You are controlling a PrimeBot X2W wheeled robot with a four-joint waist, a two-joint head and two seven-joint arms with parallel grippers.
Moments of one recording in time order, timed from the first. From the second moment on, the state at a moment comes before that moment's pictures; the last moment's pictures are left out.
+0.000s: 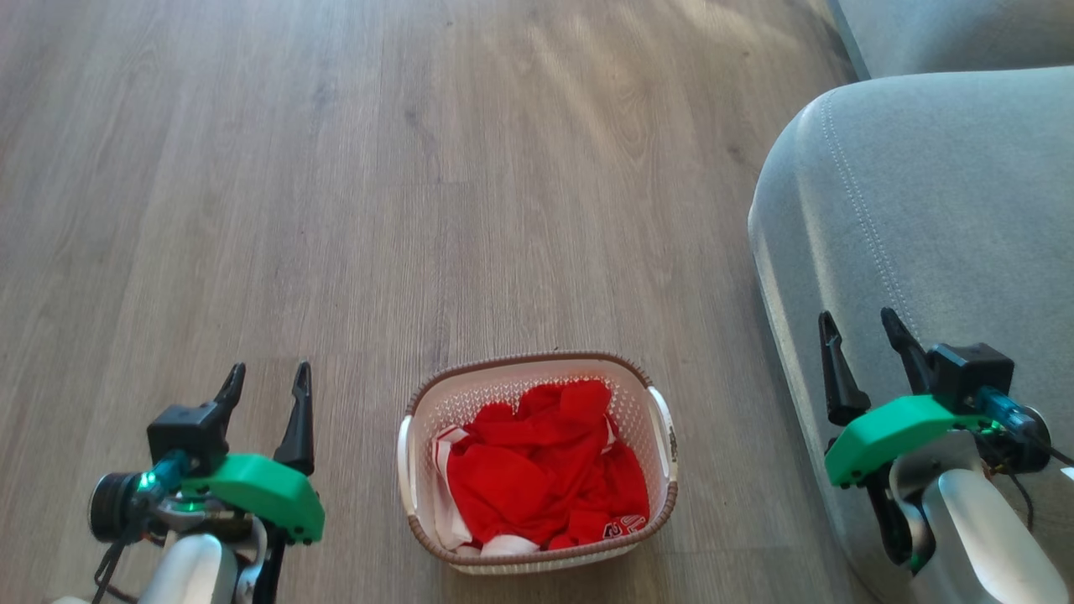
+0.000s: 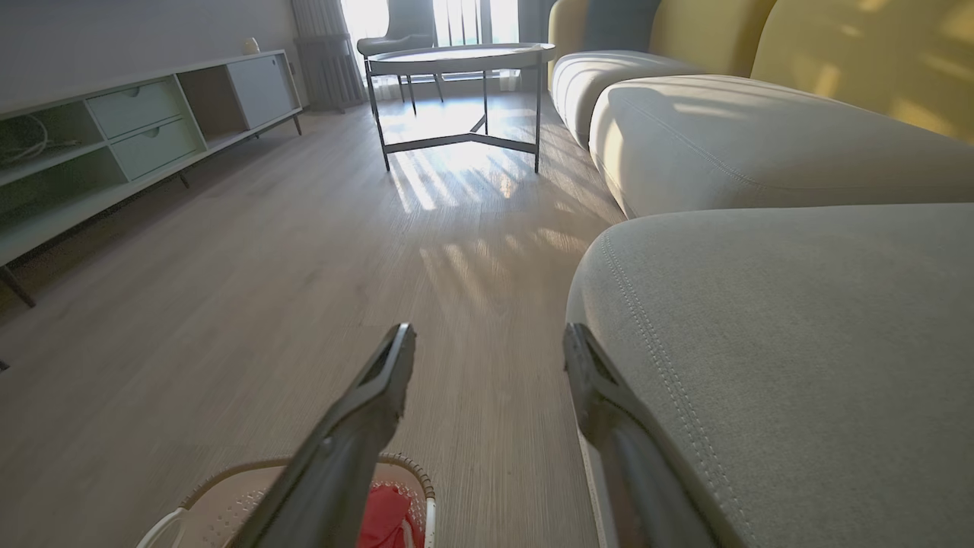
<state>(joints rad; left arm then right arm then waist) -0.10 0.18 -0.18 0.34 -0.28 -0.03 -0.20 -0.23 -0.16 0.12 0.43 0.32 0.13 -0.25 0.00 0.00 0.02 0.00</state>
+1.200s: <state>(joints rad) -0.62 0.11 -0.26 0.78 -0.33 -0.12 -0.25 -0.60 -0.12 0.20 0.63 0.28 0.13 -0.25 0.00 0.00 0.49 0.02</state>
